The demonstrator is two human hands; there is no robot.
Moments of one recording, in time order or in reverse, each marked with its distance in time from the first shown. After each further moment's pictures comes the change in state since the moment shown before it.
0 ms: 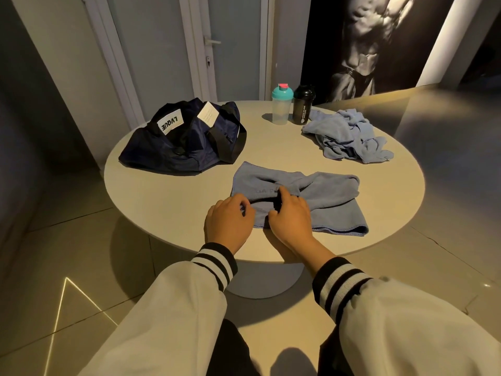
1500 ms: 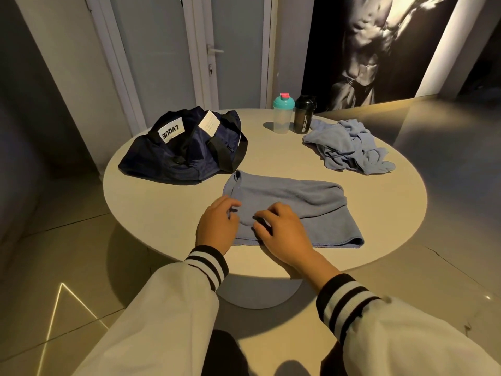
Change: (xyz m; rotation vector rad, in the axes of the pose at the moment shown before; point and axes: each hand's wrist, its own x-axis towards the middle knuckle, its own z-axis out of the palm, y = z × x) left_hand 0.021 -0.023 -0.003 -0.204 0.037 -0.013; right_hand 0.002 0.006 0.006 -0.114 -0.064 -0.376
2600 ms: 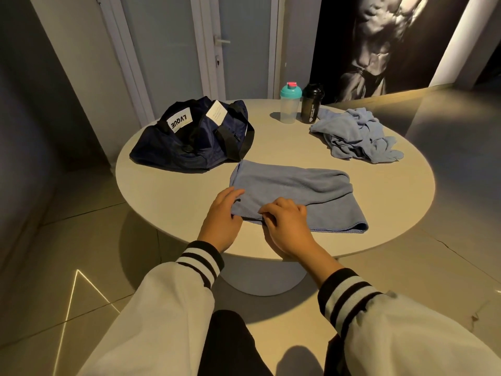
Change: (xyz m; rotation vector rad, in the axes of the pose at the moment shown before) left_hand -0.028 -0.006 -0.016 -0.107 -0.163 -0.012; right_hand -0.018 -0.016 -0.002 0.042 -0.011 0.034
